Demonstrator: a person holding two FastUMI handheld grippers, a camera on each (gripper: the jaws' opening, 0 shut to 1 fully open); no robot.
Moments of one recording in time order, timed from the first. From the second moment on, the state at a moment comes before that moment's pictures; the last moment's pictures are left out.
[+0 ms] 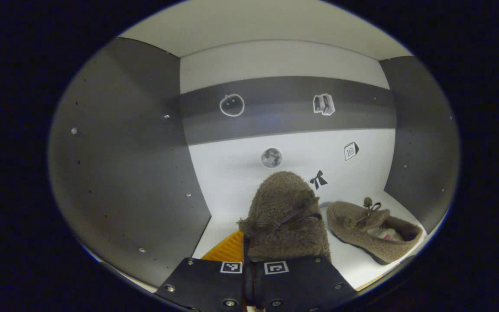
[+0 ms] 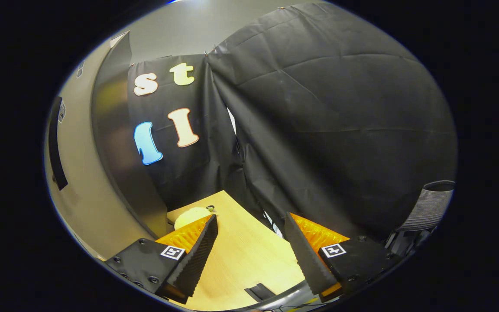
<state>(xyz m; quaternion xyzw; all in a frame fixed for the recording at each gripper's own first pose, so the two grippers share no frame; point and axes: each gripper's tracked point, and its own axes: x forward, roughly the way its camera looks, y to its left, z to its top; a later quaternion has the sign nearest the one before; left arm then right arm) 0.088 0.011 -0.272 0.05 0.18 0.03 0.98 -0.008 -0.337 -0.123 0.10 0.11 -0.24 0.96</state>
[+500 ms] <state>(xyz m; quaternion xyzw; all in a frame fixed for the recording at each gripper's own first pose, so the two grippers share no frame) 0.088 -0.001 -0.283 0.06 0.22 0.01 0.97 -0.013 -0.343 -0.137 0.12 0.12 -0.25 0.95</state>
